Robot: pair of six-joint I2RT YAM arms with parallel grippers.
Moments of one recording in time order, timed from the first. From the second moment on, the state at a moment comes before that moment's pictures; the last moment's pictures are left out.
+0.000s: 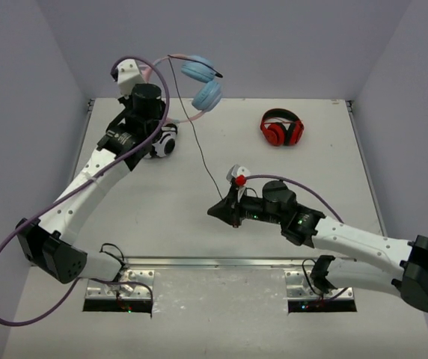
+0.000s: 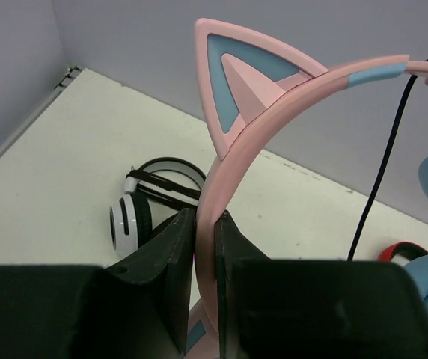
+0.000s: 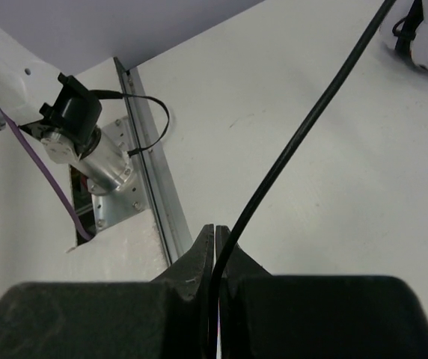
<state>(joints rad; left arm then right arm) -0.46 1.37 1.50 -0.37 -0.80 -0.46 0.95 1.05 0.54 0.35 -0.30 0.24</state>
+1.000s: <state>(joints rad) -0.94 1.02 0.54 -0.08 -0.77 -0.51 0.74 1.29 1.32 -0.52 0.06 -0.42</state>
